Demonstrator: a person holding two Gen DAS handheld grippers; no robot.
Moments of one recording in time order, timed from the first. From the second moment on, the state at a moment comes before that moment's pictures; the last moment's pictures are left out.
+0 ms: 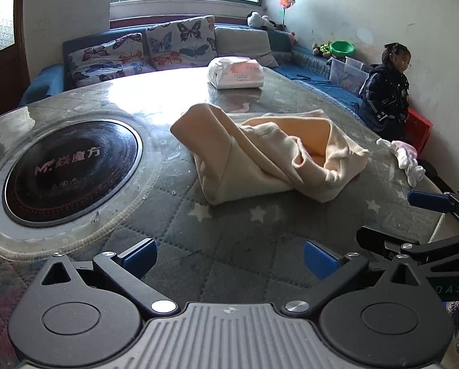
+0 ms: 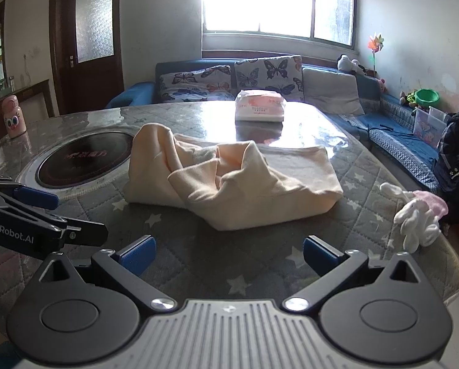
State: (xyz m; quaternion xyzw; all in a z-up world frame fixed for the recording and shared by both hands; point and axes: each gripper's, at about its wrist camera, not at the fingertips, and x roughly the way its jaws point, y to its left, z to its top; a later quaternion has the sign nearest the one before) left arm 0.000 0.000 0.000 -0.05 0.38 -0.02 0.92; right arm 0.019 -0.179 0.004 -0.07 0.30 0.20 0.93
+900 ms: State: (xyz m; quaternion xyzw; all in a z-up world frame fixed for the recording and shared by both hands) left arm -0.003 -0.005 -0.010 -0.04 0.40 -0.01 0.91; right arm 0.013 -0.181 -0.009 -0.05 0.33 0.18 0.92
